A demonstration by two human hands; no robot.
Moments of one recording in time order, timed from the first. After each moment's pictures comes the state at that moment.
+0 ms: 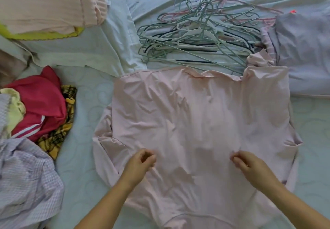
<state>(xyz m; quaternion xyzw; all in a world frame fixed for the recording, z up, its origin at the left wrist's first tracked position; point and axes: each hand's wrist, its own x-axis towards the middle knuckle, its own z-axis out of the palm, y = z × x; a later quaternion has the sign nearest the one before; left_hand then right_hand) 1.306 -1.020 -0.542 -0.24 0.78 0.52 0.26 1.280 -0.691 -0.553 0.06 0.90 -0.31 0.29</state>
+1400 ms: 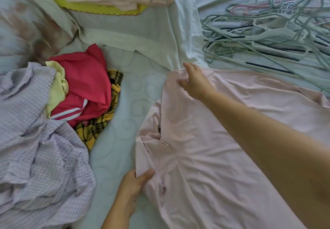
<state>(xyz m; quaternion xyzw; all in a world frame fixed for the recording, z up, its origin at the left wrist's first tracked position) 1.345 -1.142 -0.578 -0.54 0.51 0.65 0.16 1.059 -1.031 -0.562 -0.15 0.90 -0.34 0.23</state>
